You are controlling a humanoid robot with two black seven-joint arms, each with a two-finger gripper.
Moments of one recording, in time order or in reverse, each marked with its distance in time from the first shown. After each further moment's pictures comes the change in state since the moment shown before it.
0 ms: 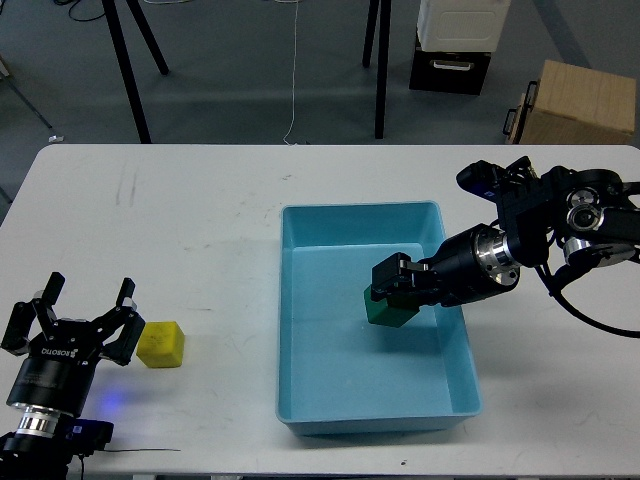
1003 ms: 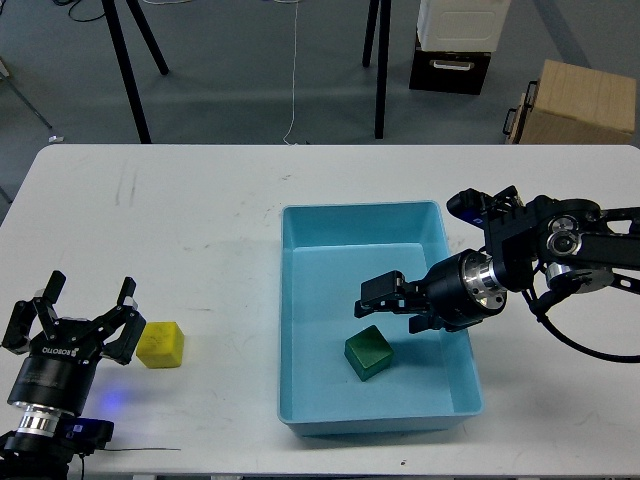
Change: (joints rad) left arm -0.004 -0.001 0.000 0.000 0.006 0.000 0.000; right arm -0.017 -0.032 0.063 -0.007 0.196 -0.057 -0.005
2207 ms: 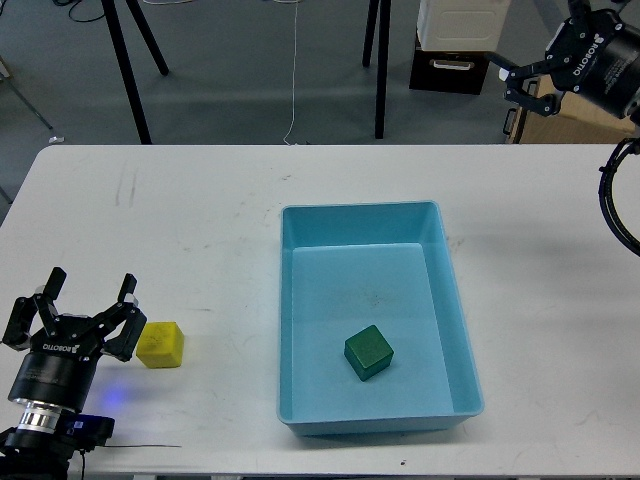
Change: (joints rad) left arm -0.008 0.001 0.001 0.000 0.002 0.000 0.000; right arm -0.583 0.002 1.001 -0.433 0.519 0.122 0.402
